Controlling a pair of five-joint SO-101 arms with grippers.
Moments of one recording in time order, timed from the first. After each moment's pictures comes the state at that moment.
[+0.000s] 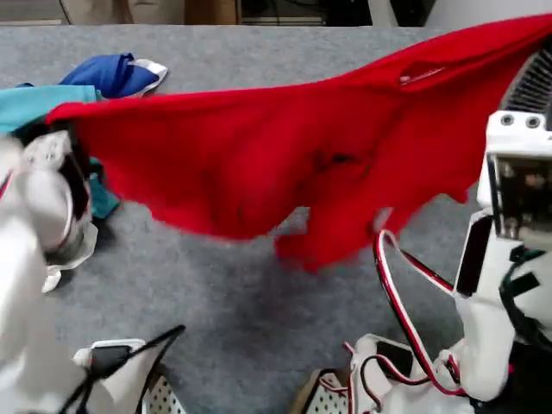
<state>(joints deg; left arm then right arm) -8.0 -34.3 -35.3 100.3 -5.1 14.5 -39.9 -29.1 61.8 22.5</state>
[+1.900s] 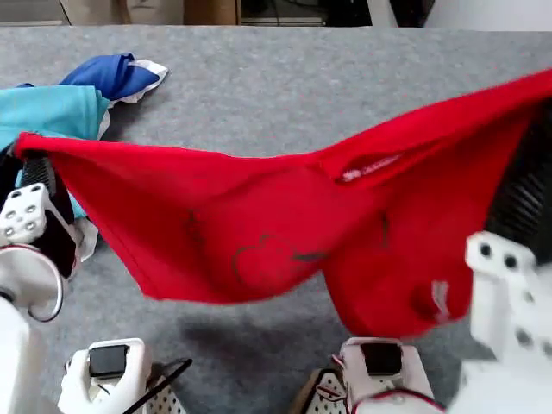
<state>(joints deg) -10.8 -49.2 -20.5 91.7 -5.5 -2.6 -52.4 -28.4 50.6 54.7</state>
